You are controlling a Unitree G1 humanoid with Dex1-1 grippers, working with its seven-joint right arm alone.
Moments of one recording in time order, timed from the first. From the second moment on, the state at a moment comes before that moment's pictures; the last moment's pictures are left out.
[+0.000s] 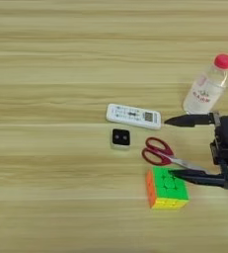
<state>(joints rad) 0.02 -0.73 -0.06 -0.13 0.46 0.05 1.46</state>
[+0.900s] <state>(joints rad) 0.07 -0.71 0.08 -0.03 0.26 -0.02 1.44</state>
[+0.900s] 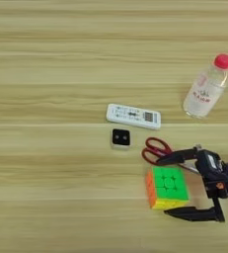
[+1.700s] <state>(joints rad) 0.05 -0.70 0.11 0.02 0.21 -0.06 1.43</state>
